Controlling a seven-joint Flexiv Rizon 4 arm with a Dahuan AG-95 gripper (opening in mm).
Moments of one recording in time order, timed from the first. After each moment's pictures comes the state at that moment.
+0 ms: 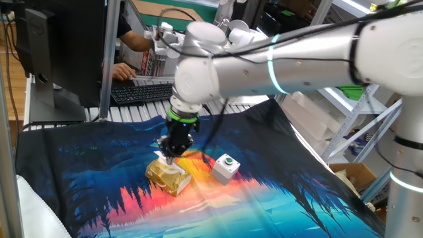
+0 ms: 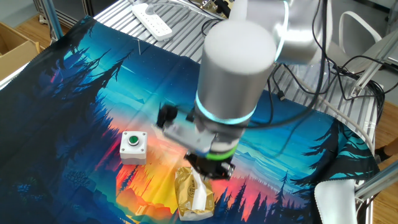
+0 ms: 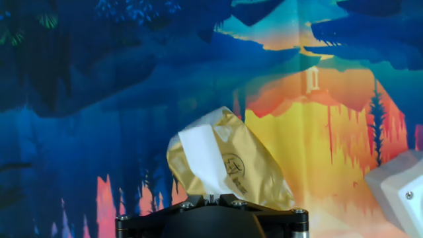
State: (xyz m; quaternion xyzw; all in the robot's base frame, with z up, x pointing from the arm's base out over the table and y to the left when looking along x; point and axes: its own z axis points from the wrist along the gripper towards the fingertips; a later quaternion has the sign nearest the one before) arm 0.618 0.163 0.098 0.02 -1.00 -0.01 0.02
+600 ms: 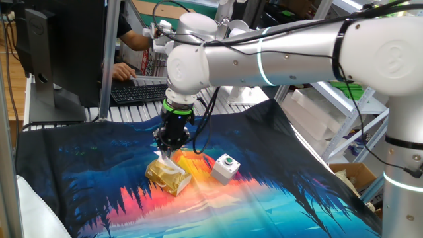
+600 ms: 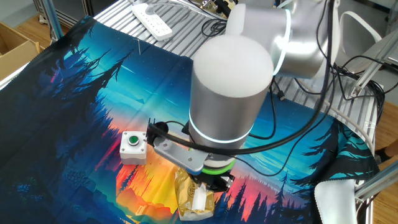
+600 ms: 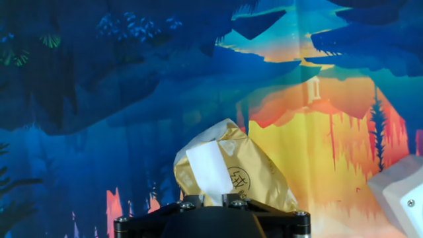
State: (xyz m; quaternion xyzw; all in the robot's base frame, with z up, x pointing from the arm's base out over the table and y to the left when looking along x) arm 0.631 0.167 0.101 0.00 -1.00 -0.01 0.03
